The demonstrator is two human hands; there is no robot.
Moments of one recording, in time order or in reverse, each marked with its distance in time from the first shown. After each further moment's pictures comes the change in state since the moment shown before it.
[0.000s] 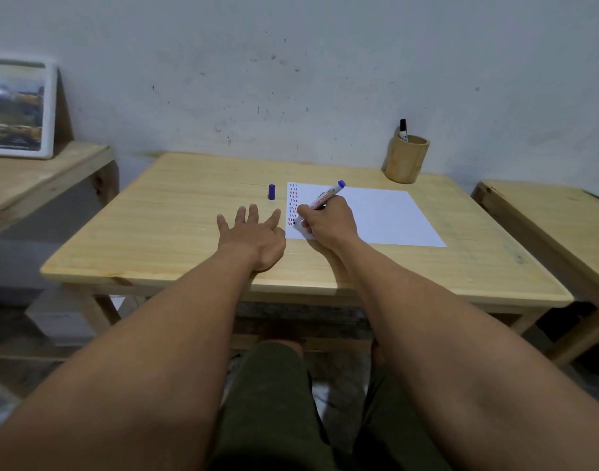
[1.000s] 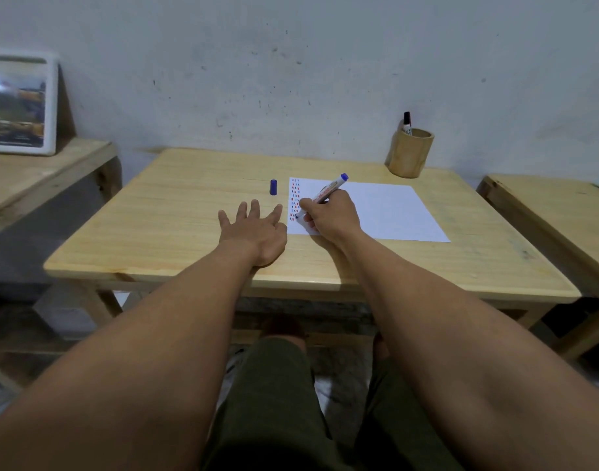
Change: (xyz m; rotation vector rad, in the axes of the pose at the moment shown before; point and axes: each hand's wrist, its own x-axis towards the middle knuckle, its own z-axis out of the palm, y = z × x) left_hand -0.002 0.001 -0.001 -0.008 0.000 -0.007; right_hand 0.004 0.001 -0.001 0.047 -0.003 0.009
